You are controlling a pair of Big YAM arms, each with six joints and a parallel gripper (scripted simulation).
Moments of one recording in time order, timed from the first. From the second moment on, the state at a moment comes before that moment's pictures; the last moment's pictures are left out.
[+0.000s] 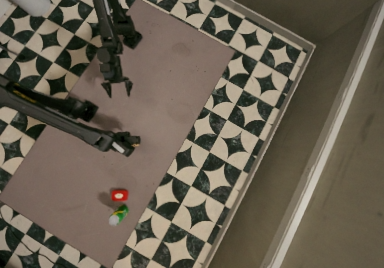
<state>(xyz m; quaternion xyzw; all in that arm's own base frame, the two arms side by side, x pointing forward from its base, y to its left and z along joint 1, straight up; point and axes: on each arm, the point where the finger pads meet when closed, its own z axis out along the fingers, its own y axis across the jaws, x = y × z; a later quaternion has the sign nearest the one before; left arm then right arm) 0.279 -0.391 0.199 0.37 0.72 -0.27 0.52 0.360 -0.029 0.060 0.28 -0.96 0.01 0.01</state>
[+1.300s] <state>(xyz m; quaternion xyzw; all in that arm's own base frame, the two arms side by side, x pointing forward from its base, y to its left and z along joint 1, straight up) 0.279 -0.392 0.199 0.37 0.72 -0.27 0.52 0.375 -0.026 0.033 0.31 -0.95 0.00 0.01</state>
